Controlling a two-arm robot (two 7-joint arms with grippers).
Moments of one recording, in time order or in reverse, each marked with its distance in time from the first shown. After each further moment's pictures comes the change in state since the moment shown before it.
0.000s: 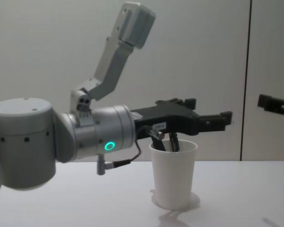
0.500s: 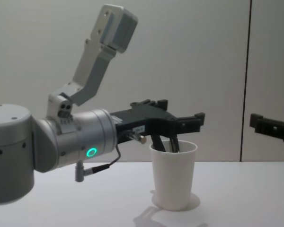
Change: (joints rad) left arm 0.082 0.075 0.026 -0.127 -0.009 0.026 0.193; right arm -0.130 -0.073 0.003 -0.121 -0.175 0.021 -0.099
